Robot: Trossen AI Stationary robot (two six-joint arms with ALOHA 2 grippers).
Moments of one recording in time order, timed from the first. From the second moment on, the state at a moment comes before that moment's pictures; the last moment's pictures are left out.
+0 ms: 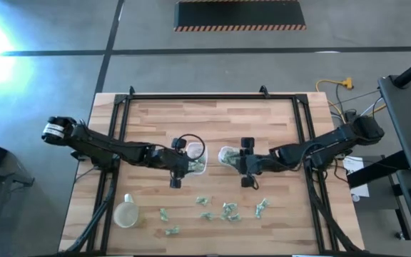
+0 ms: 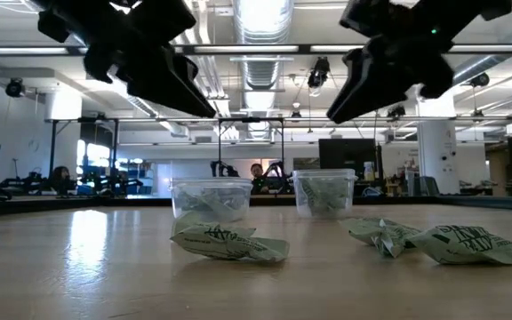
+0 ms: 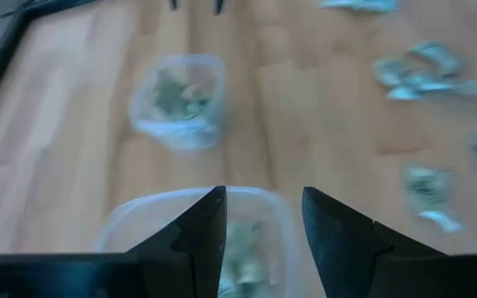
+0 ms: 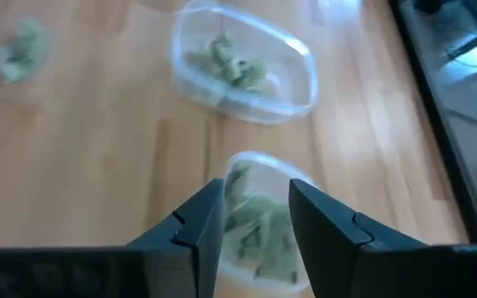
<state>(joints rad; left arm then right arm) -0.18 1.34 0.74 -0.01 -0.19 0.11 0.25 1.40 0.79 -0.19 0.44 -0.07</state>
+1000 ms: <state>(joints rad) -0.36 1.62 0.75 0.27 -0.12 0.03 0.38 1.30 0.78 -0.66 0.44 0.43</state>
